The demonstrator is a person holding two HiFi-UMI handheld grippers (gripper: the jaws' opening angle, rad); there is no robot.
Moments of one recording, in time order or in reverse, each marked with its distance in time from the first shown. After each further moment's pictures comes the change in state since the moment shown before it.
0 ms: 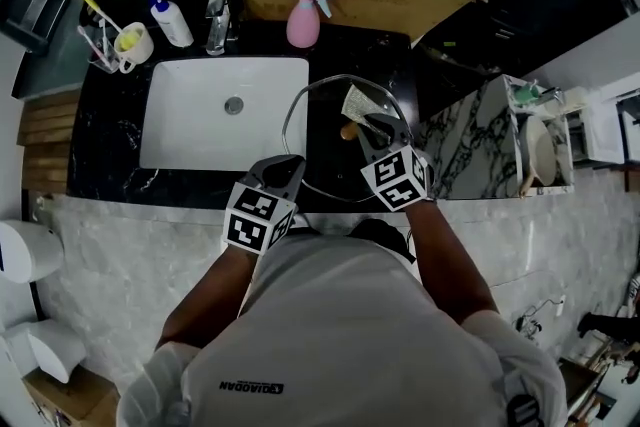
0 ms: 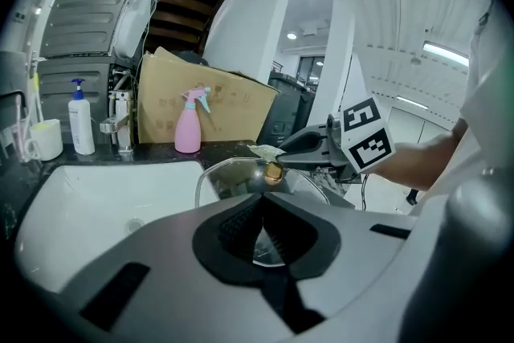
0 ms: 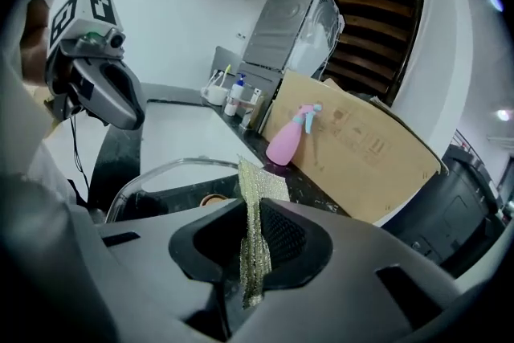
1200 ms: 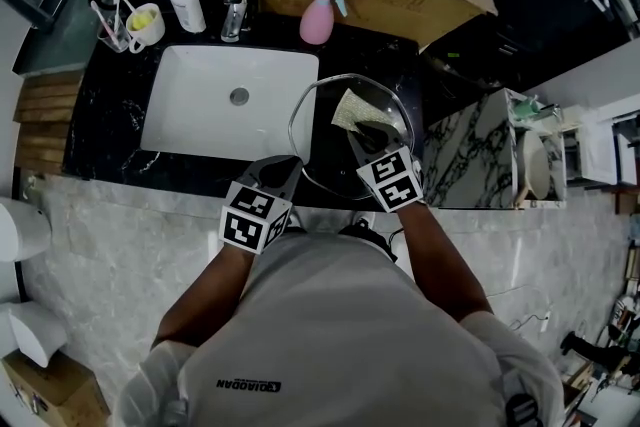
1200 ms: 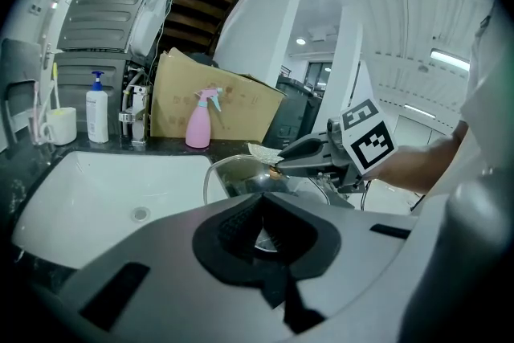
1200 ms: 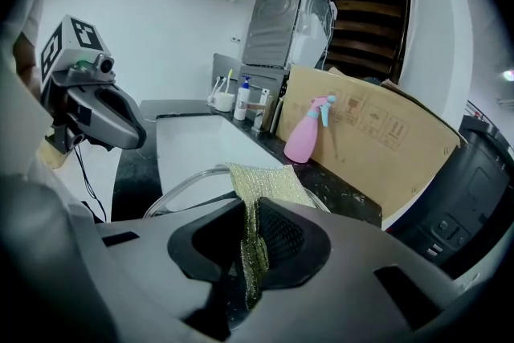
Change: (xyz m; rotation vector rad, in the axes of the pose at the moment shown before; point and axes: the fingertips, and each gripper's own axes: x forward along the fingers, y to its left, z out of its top) left arm -0.021 0.007 -0.019 -0.057 -0.029 0.032; right arm 0.009 0.041 0.010 0.134 -0.022 0.115
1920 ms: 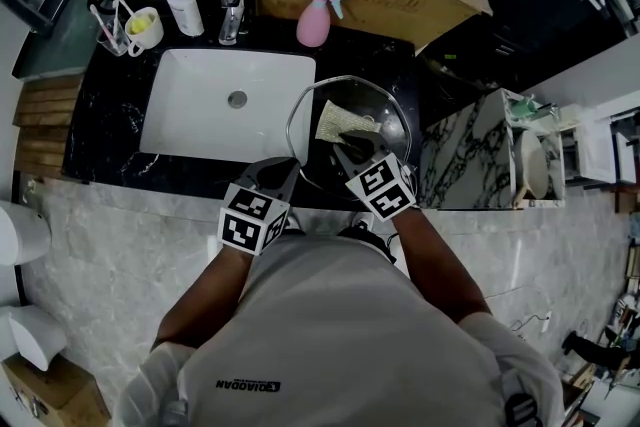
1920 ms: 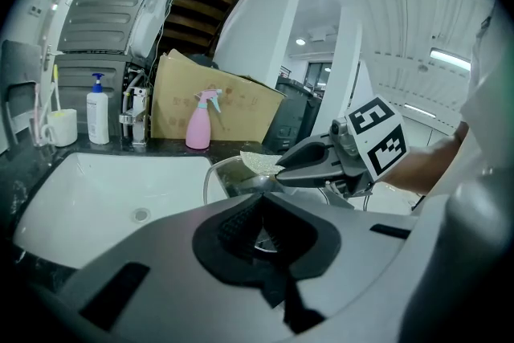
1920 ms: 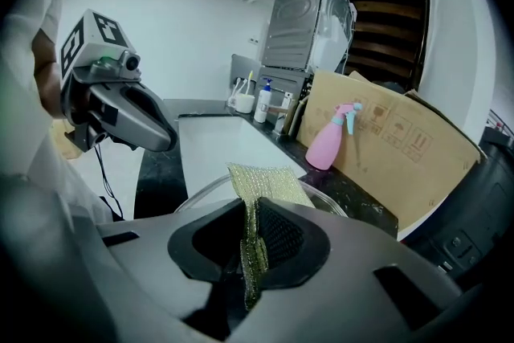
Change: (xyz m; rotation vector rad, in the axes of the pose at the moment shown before) left arm -0.002 -0.003 0.002 0.005 -0.005 0.004; right arm -0.005 0.034 0.007 -0.090 0.003 0.097
